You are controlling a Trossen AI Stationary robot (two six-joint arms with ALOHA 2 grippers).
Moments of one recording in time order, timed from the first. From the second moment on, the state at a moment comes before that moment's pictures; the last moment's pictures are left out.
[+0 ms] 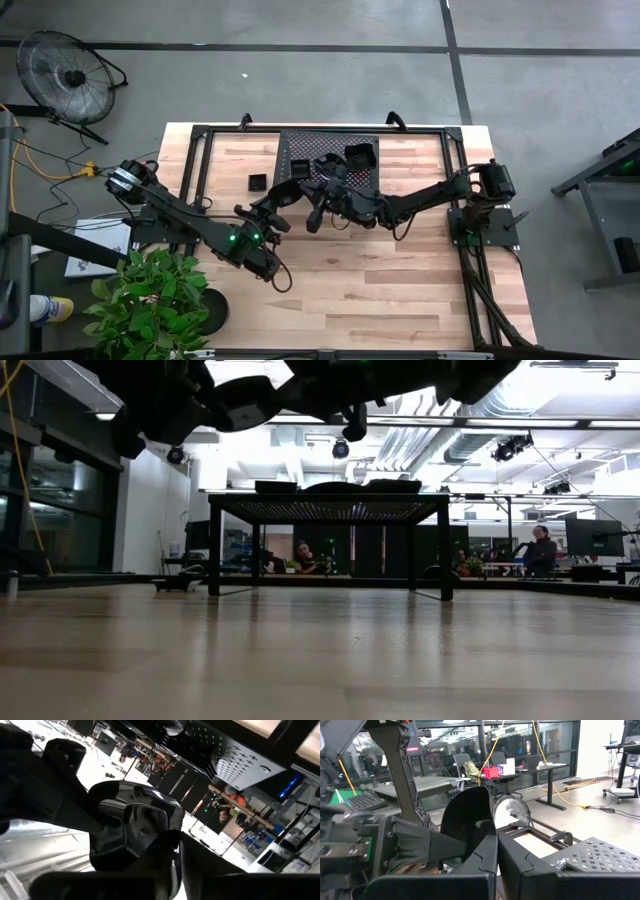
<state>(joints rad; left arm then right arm) -0.49 1.54 0.99 -0.74 -1.52 1.20 0.12 1.80 1.06 0.81 0.53 0.12</state>
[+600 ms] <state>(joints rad) -0.49 1.54 0.99 -0.68 -1.57 1.24 0.10 1.80 1.06 0.78 0.54 0.12</state>
